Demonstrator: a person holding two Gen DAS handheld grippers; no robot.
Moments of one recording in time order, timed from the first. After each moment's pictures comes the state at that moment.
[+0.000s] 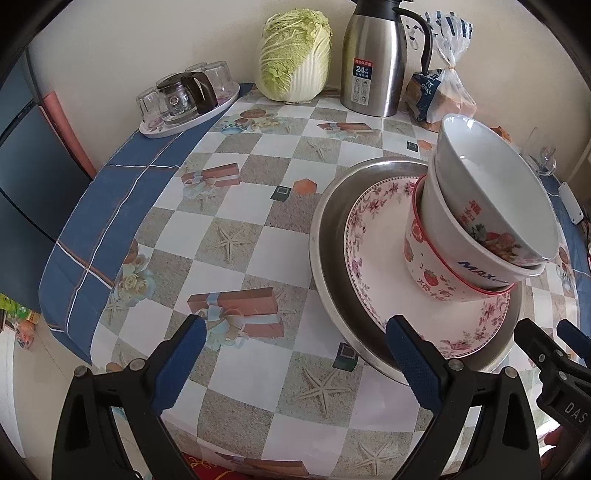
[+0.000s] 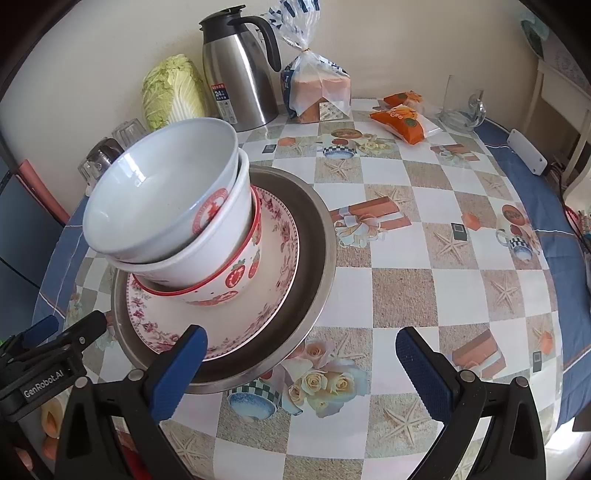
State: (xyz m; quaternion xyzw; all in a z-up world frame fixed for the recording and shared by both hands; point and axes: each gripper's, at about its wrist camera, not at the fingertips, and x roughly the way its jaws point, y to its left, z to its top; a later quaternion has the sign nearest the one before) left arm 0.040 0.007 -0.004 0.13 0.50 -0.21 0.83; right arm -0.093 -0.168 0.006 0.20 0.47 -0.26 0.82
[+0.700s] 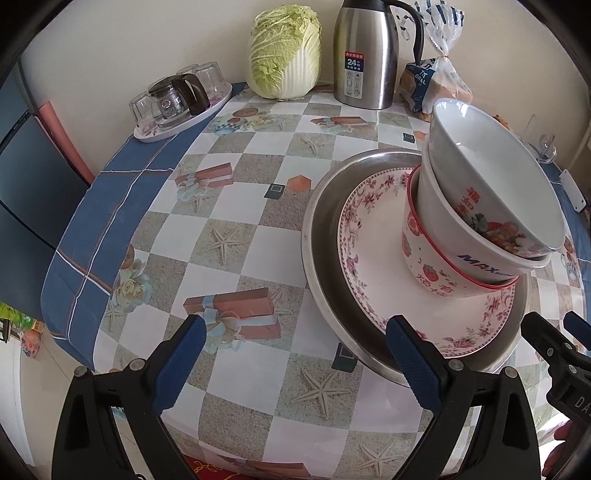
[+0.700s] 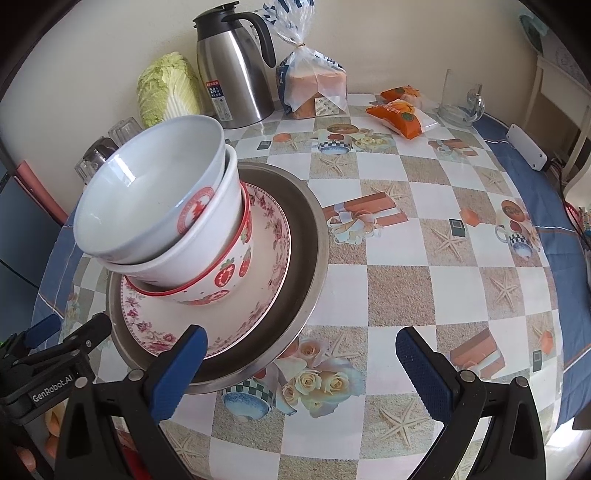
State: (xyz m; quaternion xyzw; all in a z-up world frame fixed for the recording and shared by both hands) left arm 0.040 0.001 -0.007 0.15 0.50 -0.21 0.83; right arm -0.094 -0.172 0.003 0.21 0.48 -0.26 0.81
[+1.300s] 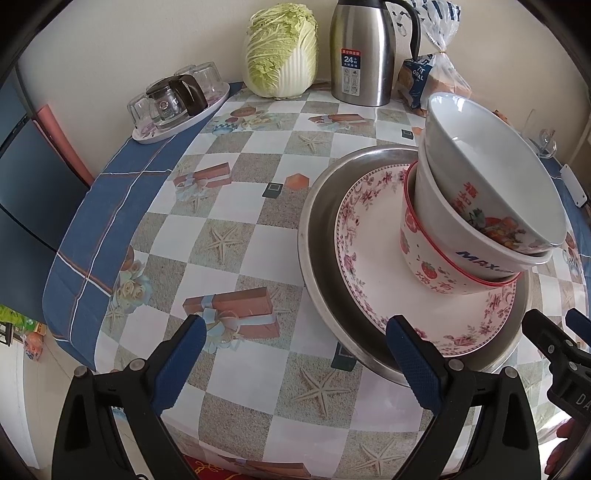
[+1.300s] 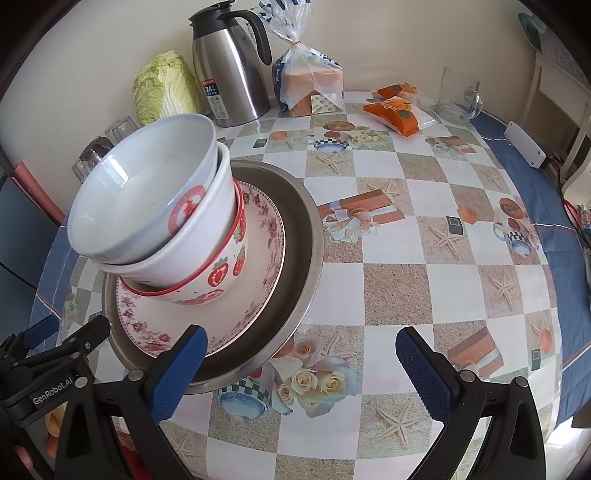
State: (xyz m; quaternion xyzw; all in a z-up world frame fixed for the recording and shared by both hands) left arm 0.038 0.000 -0.007 0.16 0.50 -0.21 0.82; right arm -0.095 -0.175 0.001 0.21 0.48 -0.27 0.81
